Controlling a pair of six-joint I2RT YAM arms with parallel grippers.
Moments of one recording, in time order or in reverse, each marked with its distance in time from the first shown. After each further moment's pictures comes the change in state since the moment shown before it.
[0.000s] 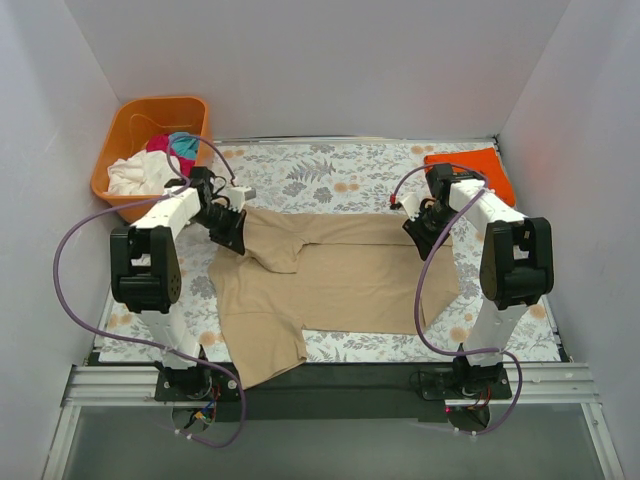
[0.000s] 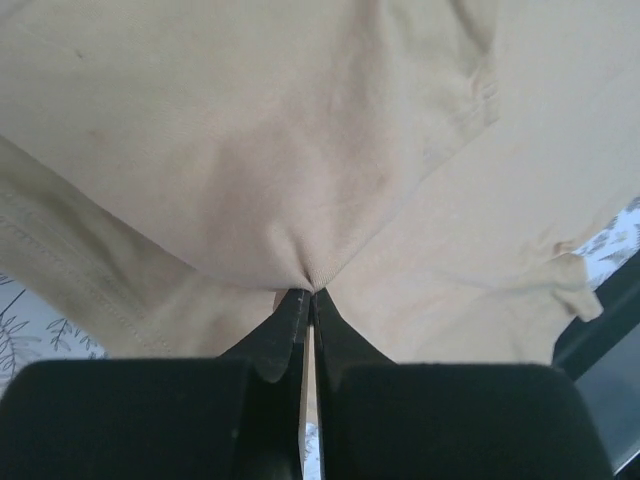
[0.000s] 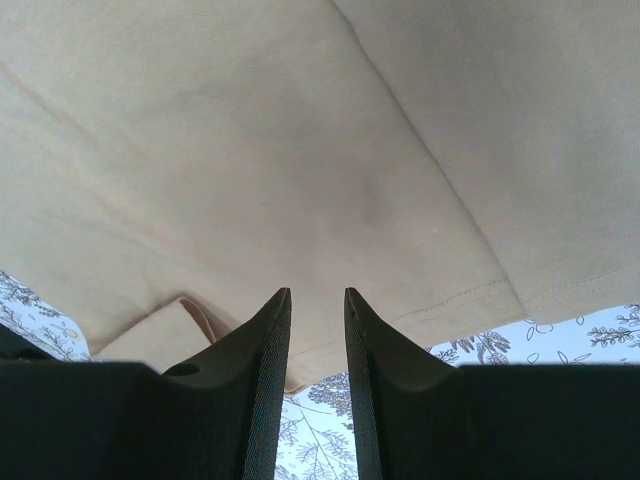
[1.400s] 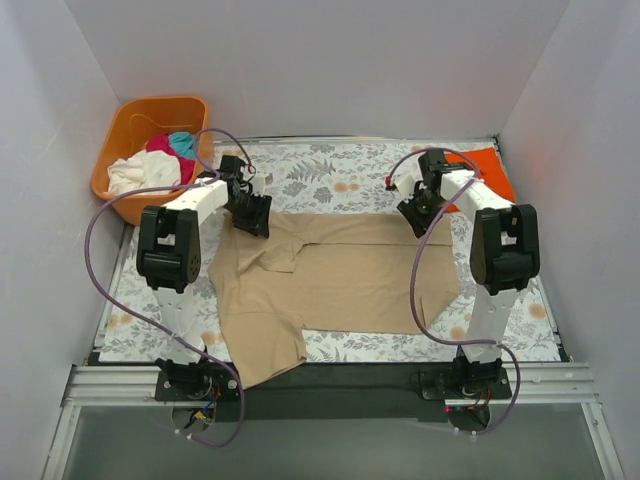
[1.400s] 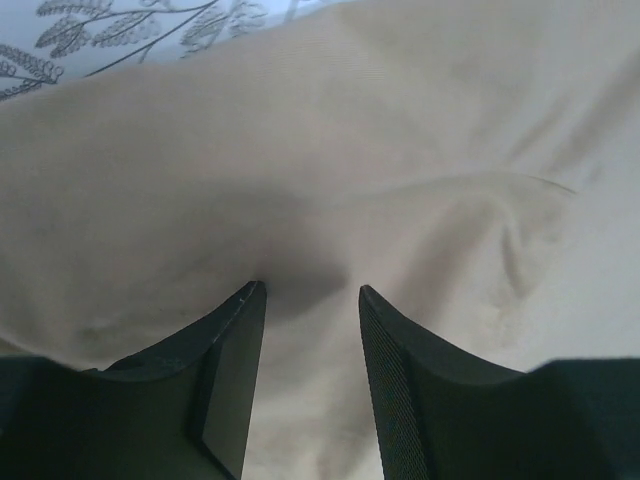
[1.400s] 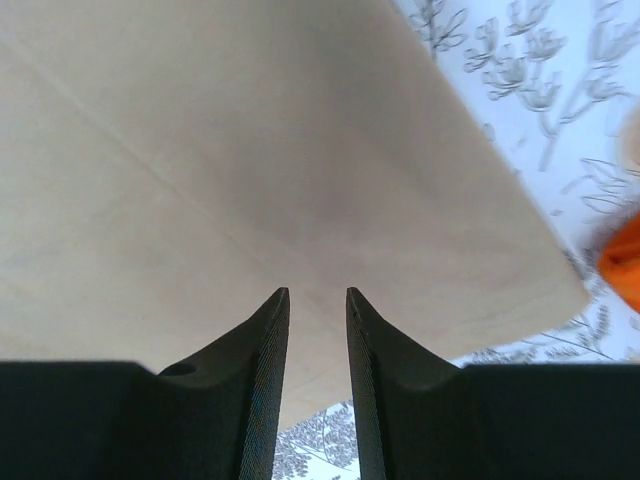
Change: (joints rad) left arm -0.137 0.178 0.186 0.197 -0.146 -0.317; right arm 0.017 0.103 0.140 0.158 0.083 0.057
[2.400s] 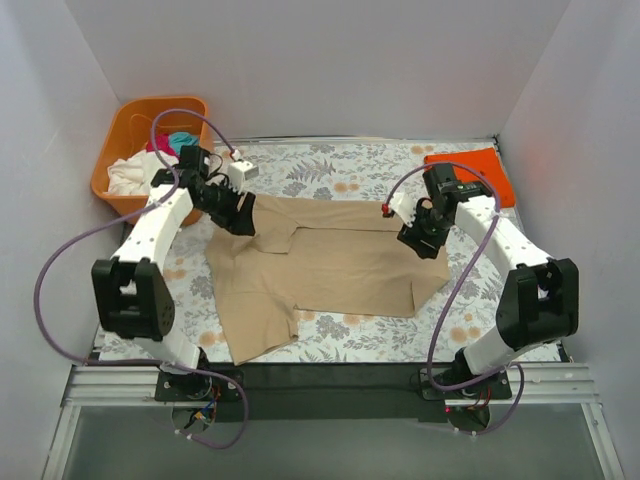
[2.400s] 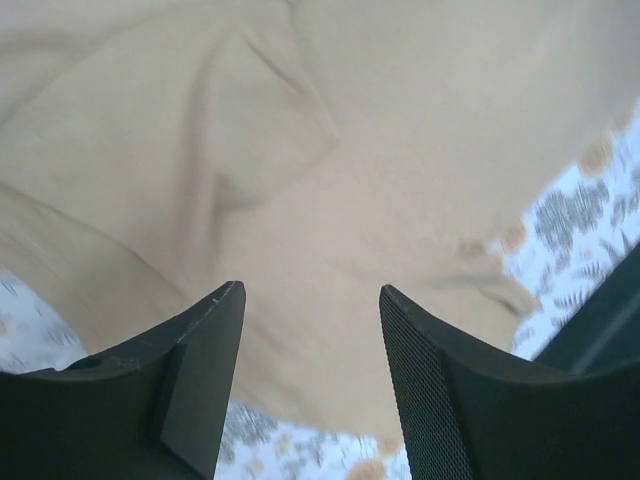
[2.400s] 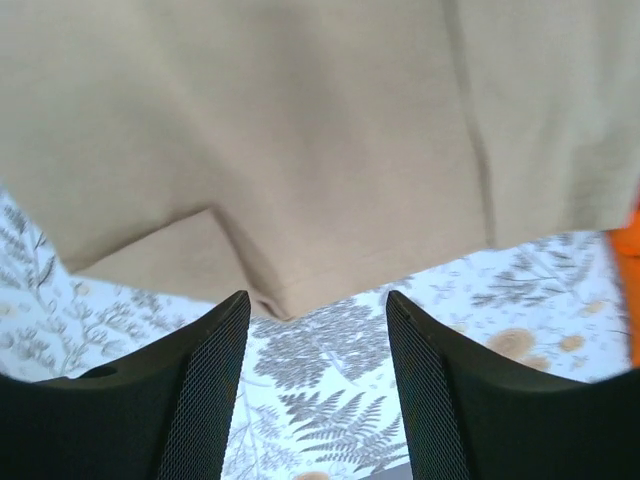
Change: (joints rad) left arm 0.087 -0.282 -0.010 -0.204 0.194 0.293; right arm 0.071 -0.369 -0.207 -0.082 -0.019 -0.214
